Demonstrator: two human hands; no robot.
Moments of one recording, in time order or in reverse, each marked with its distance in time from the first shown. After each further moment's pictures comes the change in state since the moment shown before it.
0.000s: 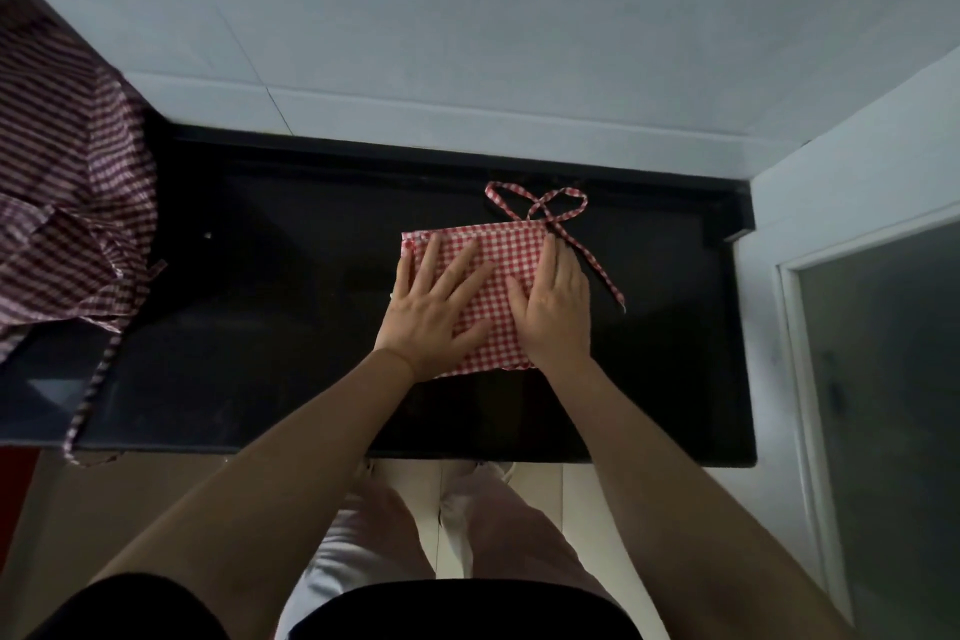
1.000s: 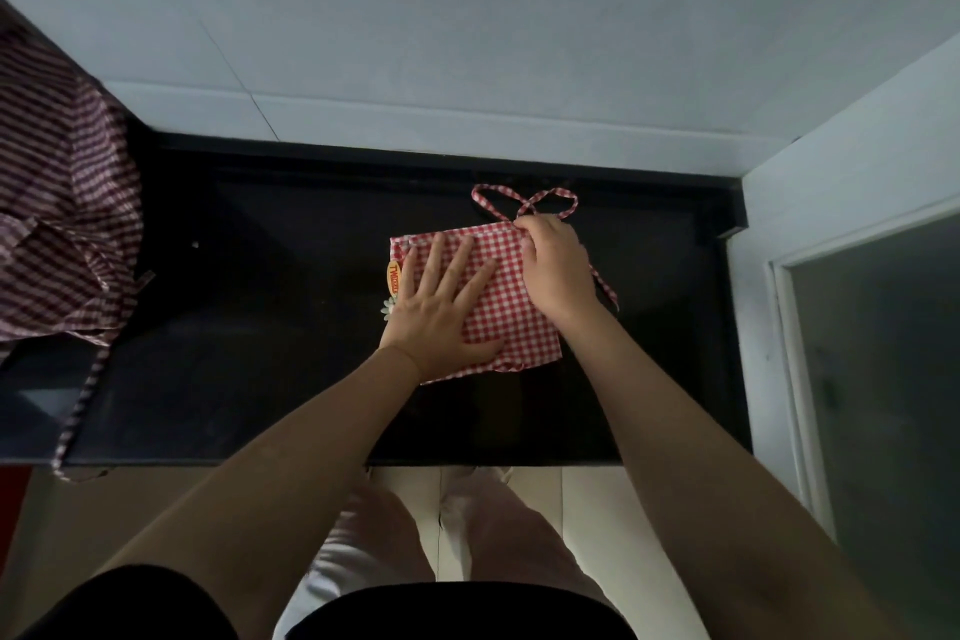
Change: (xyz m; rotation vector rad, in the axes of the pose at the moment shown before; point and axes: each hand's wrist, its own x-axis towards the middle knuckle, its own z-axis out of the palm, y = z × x) left_hand 0.013 0.010 -0.002 0.097 -0.061 0.020; right_hand 0.054 -0.009 -0.043 0.175 -0.079 -0.048
